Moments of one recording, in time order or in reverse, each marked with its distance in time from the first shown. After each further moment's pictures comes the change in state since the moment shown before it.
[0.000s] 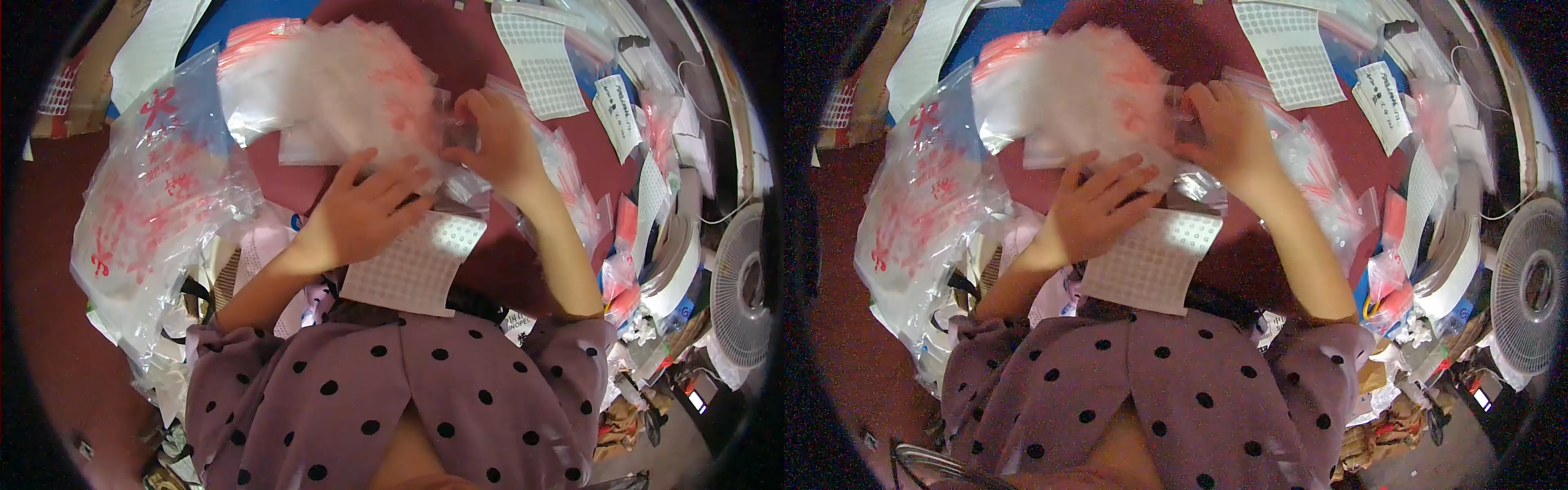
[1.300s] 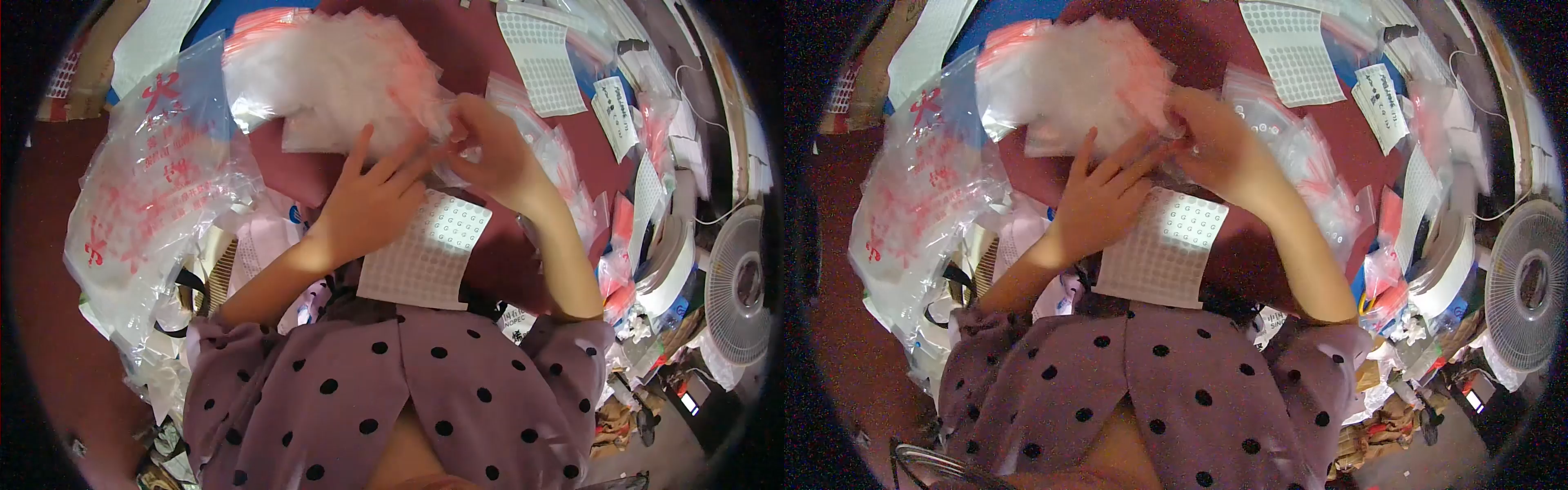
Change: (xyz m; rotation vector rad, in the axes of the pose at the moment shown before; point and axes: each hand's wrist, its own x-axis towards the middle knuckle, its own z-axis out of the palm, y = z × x) left_hand 0.003 0.011 0.012 0.071 -0.027 -0.121; right_hand -0.009 -0.016 0.003 0.568 -0.038 0.042
